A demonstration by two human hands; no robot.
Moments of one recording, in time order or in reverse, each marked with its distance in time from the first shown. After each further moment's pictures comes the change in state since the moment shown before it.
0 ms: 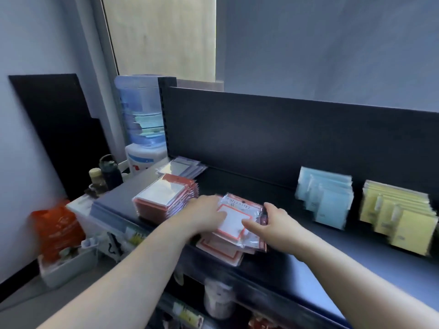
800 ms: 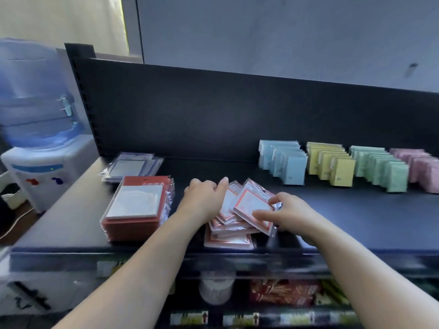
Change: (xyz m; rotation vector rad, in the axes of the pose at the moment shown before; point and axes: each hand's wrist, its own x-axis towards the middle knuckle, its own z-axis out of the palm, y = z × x) left_hand 0.046 -0.023 0.013 -0.216 -0.061 0.288; right_hand -0.038 -0.016 0.027 0.201 0.348 0.484
